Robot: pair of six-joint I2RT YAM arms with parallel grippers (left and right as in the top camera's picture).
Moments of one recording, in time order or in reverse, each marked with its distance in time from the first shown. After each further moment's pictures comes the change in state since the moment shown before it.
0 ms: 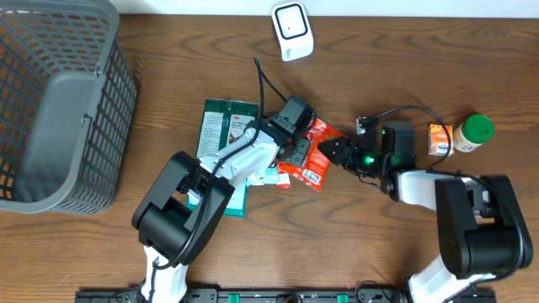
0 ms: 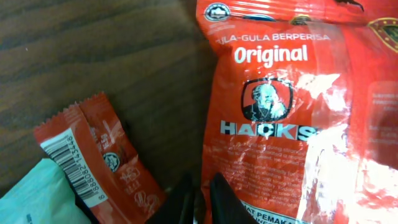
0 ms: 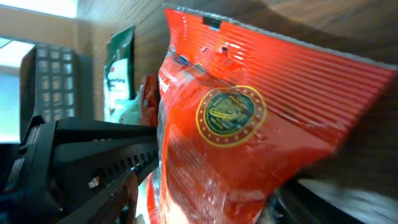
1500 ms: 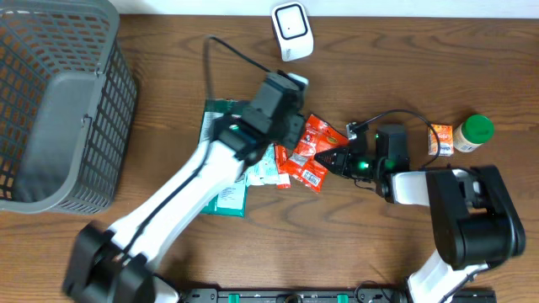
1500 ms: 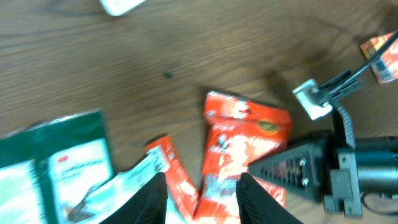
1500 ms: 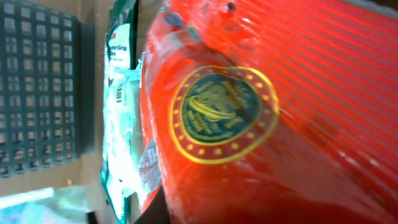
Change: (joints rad) left arm 0.038 -0.440 0.000 -0.106 -0.029 -0.003; right arm 0.025 0.022 -0.017 0.034 -0.060 -0.074
